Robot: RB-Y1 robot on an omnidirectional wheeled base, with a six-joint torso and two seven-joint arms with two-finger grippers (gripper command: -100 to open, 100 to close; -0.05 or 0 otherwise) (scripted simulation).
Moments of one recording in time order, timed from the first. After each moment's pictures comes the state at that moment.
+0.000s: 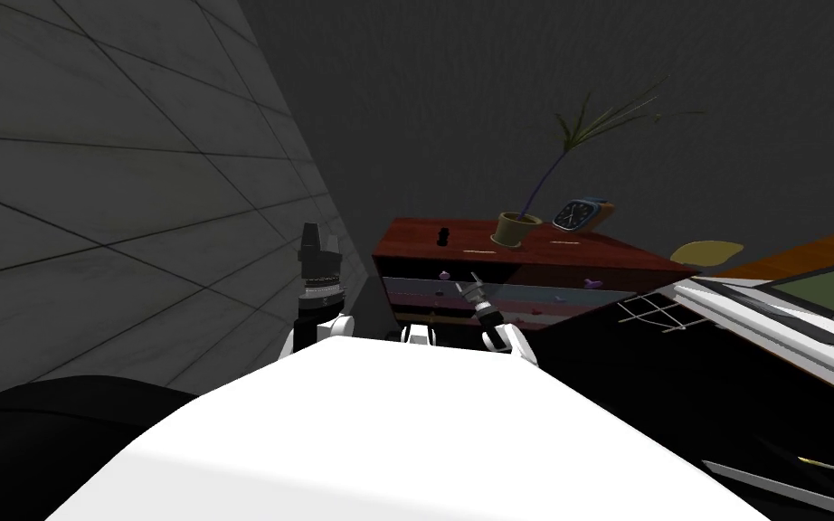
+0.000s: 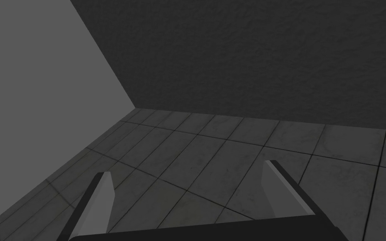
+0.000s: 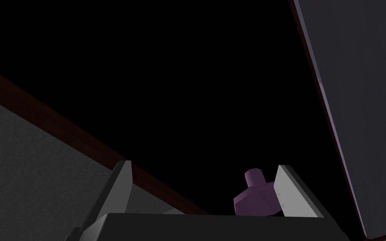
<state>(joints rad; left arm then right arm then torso) 0.53 -0.03 0.00 -2.38 -0.08 -0.50 -0.16 0.23 -0.13 -0.12 -1.57 0.94 -0.58 1.44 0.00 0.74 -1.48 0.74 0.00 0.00</state>
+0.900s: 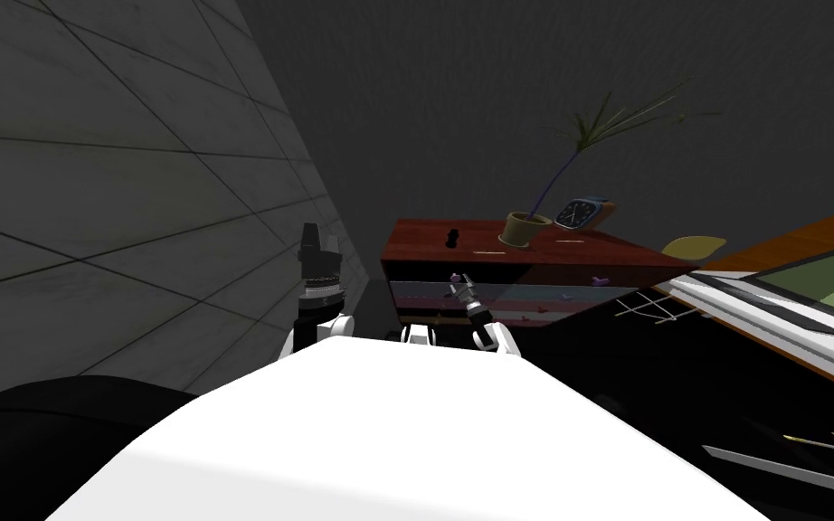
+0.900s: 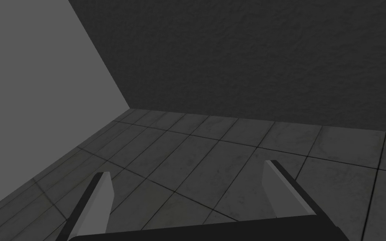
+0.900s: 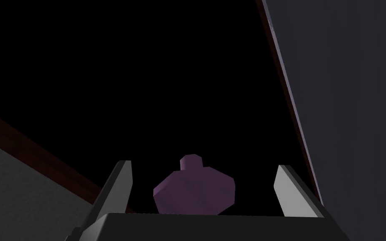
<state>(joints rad) 0.53 -0.03 0.00 -2.38 -0.08 -0.50 -0.16 0.20 -0.04 -0.12 -1.51 1.03 -0.56 1.56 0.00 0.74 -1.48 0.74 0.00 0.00</state>
